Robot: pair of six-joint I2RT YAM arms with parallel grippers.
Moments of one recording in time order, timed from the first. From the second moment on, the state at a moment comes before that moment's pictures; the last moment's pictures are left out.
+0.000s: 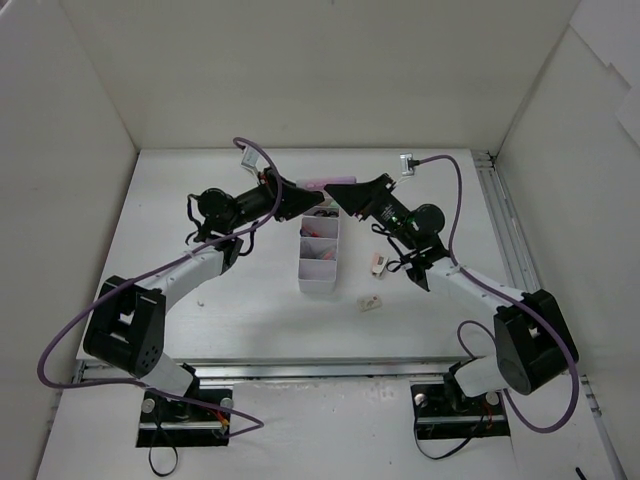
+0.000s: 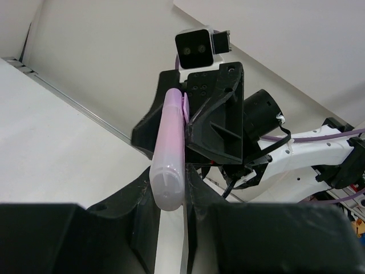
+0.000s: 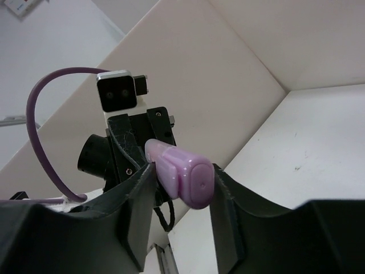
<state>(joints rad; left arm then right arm) -0.40 1.54 0.97 1.02 0.83 -0.99 0.46 1.41 0.77 1.02 -0.39 1.00</state>
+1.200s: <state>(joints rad) -0.22 1.33 0.99 0.37 0.71 -0.66 0.33 1.45 0.91 0.93 -0.55 0.83</state>
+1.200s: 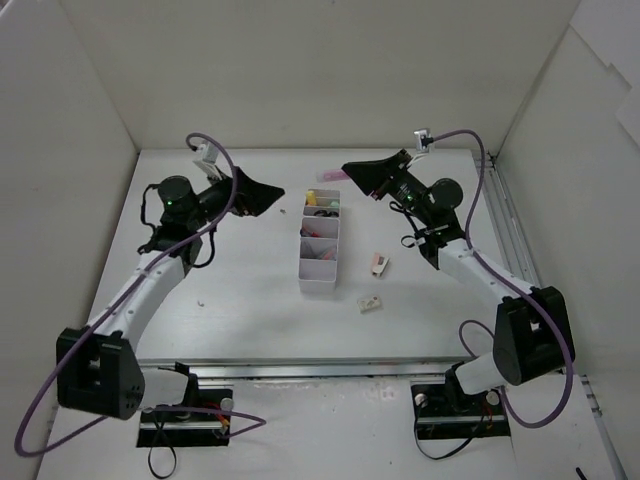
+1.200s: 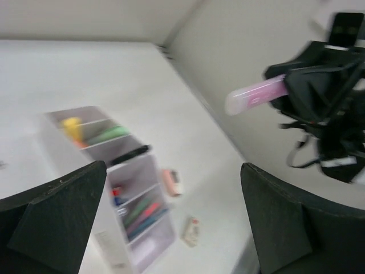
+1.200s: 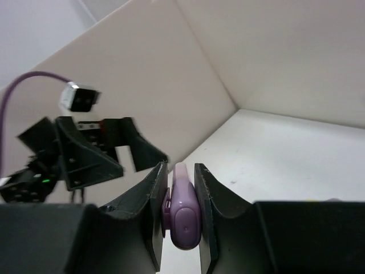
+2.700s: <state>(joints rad) 0.05 1.17 1.06 -0.28 0.26 -0.37 0.47 2.19 1.96 -0.50 -0.29 -0.14</state>
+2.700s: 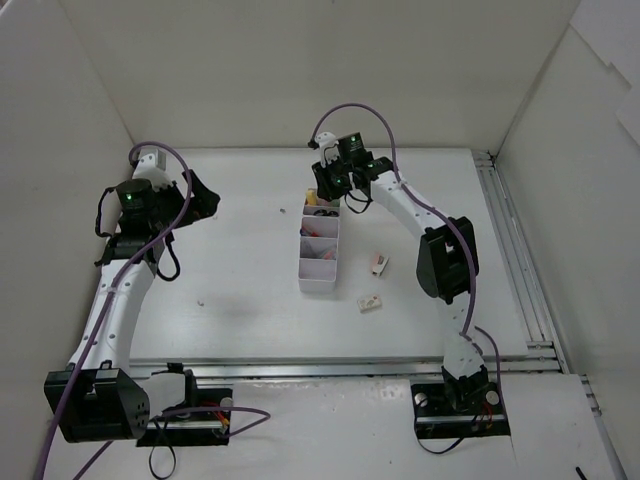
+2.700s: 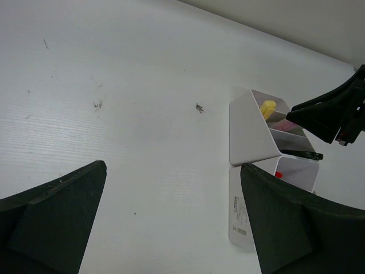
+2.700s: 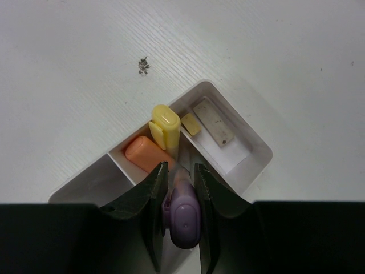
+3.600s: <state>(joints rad) 0.05 1.09 1.06 -0.28 0.26 -0.36 0.50 2.20 1.97 -0.48 -0.28 -0.11</state>
